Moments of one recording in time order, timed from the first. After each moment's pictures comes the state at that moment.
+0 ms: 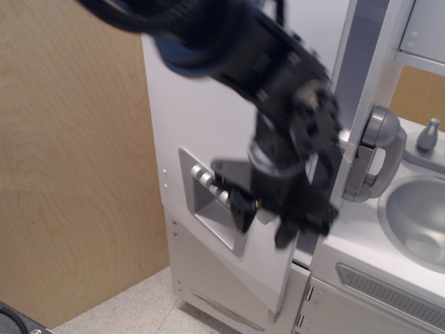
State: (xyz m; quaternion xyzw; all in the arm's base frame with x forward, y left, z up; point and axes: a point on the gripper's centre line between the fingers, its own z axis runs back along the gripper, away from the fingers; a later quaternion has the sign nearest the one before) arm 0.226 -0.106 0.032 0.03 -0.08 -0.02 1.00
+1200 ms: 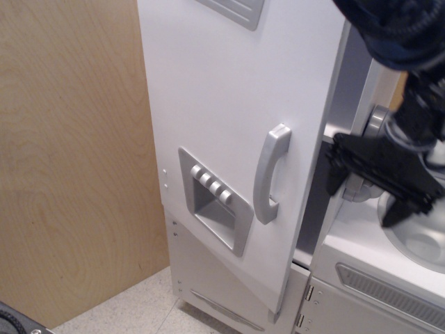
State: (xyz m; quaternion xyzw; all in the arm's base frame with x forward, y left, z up) arm 0.320 -0.152 0.029 0.07 -0.08 -0.06 0.99
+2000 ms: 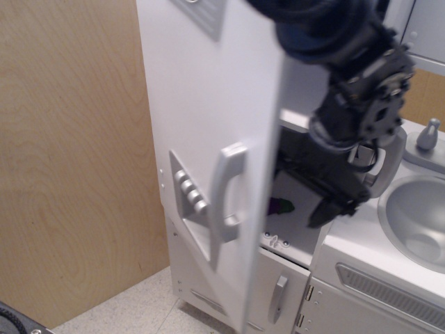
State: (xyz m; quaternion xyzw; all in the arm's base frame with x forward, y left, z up) arm 0.267 -0.100 0.040 0.10 -0.08 -0.07 0.99
